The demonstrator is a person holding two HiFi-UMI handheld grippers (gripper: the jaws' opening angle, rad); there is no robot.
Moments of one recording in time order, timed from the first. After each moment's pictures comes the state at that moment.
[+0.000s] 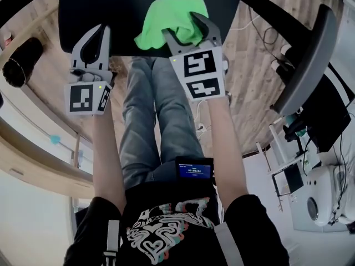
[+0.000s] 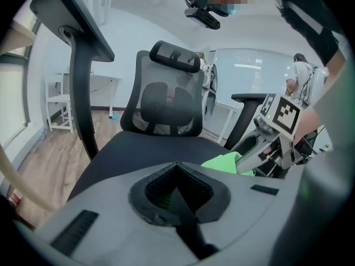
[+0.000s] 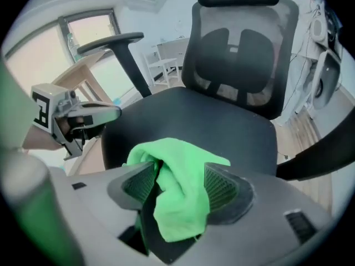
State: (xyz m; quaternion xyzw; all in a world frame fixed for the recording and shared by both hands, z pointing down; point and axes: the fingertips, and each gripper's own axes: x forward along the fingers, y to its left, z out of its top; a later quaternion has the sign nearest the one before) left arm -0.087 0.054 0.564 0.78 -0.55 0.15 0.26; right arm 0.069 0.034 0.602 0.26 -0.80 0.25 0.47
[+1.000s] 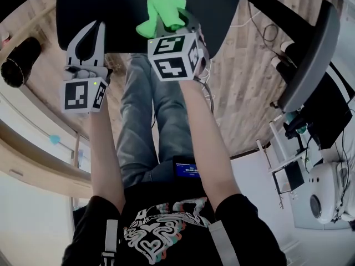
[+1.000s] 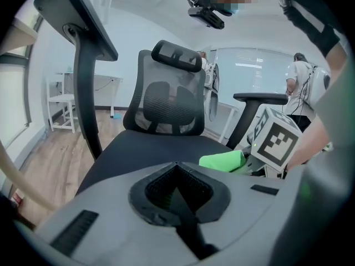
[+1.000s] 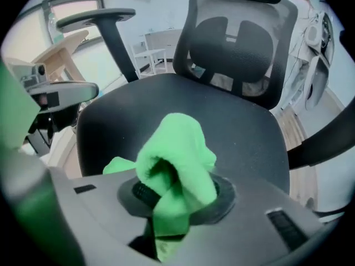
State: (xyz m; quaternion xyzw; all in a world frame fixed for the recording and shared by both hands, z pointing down) left arm -0.099 0.060 0.570 0.77 -0.56 0.15 0.26; right arm 0.054 0.047 0.658 0.34 -0.75 0.25 0.51
